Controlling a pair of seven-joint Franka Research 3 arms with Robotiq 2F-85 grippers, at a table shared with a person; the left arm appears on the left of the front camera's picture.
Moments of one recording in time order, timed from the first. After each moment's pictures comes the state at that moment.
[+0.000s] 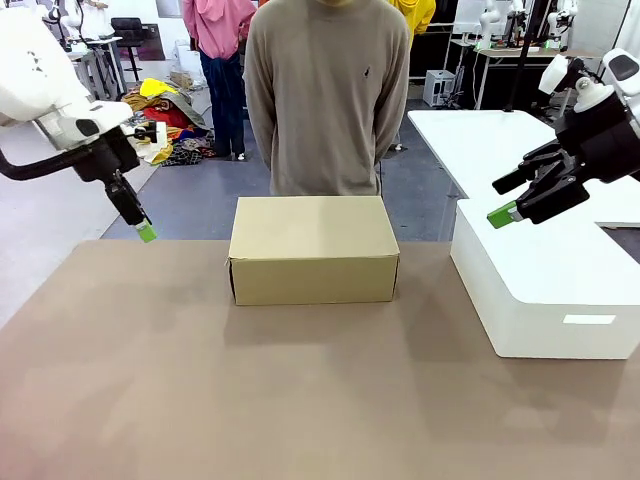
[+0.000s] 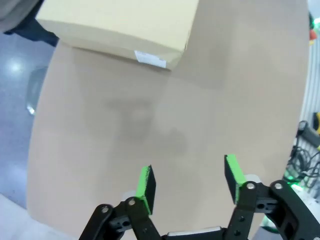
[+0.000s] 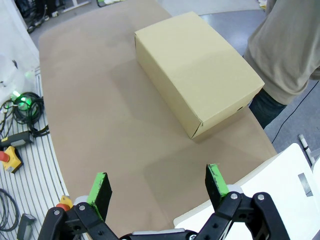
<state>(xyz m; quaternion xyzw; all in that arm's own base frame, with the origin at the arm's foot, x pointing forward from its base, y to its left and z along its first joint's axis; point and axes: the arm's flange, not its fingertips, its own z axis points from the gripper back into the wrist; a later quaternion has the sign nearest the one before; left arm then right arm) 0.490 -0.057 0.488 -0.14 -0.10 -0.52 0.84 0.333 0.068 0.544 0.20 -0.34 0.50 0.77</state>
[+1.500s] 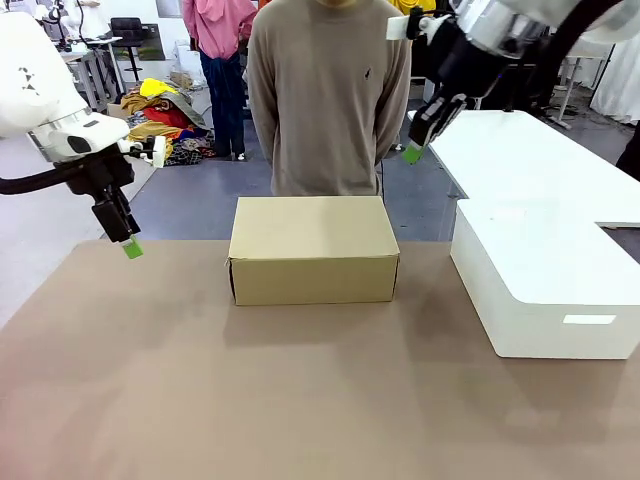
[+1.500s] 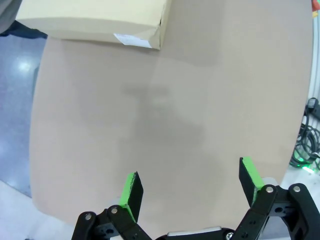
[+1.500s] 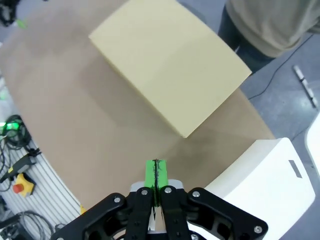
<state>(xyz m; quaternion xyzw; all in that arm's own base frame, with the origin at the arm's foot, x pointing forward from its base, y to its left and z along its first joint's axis) 0.458 -0.062 0.483 -0.10 -0.09 -0.55 0.82 0.444 0.214 0.616 0.10 -0.19 0.41 0.89</state>
